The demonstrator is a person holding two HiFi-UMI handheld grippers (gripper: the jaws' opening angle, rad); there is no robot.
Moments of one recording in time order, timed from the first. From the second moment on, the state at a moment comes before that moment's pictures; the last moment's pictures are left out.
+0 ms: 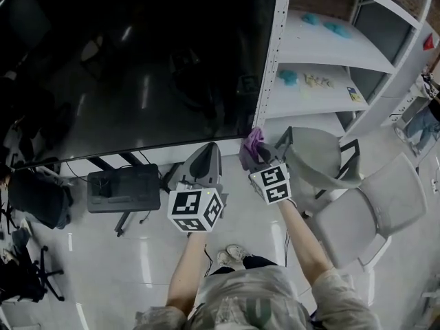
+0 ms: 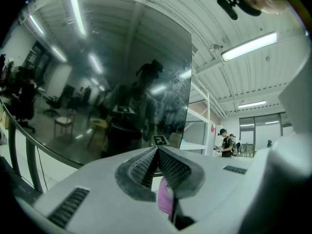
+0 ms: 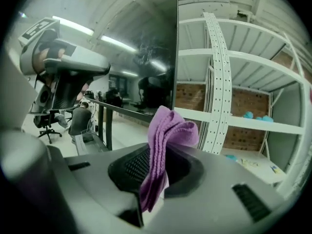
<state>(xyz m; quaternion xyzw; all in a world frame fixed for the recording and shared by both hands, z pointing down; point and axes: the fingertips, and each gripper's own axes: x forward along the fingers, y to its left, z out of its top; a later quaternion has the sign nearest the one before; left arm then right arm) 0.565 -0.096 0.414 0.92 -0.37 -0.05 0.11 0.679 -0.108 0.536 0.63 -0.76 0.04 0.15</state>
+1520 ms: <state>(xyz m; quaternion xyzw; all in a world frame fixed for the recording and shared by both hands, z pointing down) 0.197 -0.139 0.478 0.71 -0.69 -0.07 0.12 0.304 -0.217 0.533 0.38 -0.92 0.01 0.12</state>
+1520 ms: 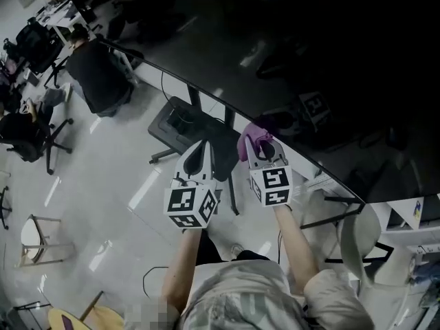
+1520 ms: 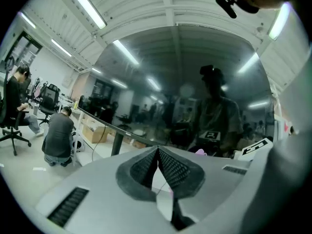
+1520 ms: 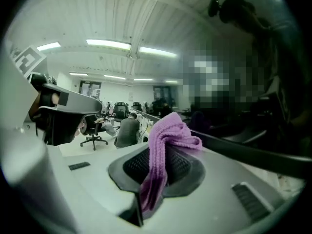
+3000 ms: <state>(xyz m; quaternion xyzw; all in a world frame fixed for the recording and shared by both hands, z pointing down) -0.206 -0.236 0.483 0.66 -0.74 -0.10 0.10 -0.082 -0.339 0.533 0.38 -0.92 -0.01 0.07</state>
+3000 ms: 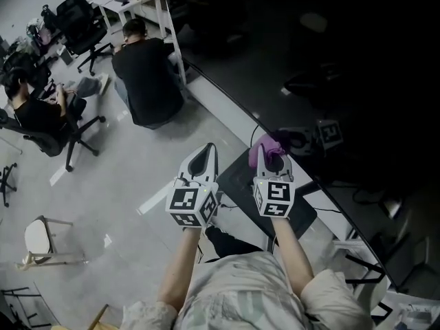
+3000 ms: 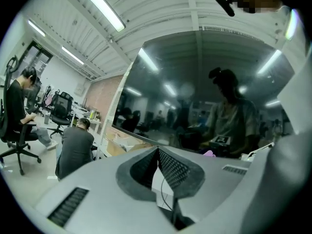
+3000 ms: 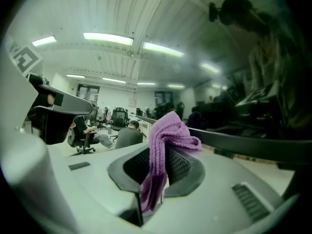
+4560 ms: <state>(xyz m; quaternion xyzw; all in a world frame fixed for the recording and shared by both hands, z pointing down) -0.511 -0.430 0.475 0.76 -0.64 -0.09 0.03 -0.411 -0.427 0.527 0.42 -0.91 0.00 0.02</state>
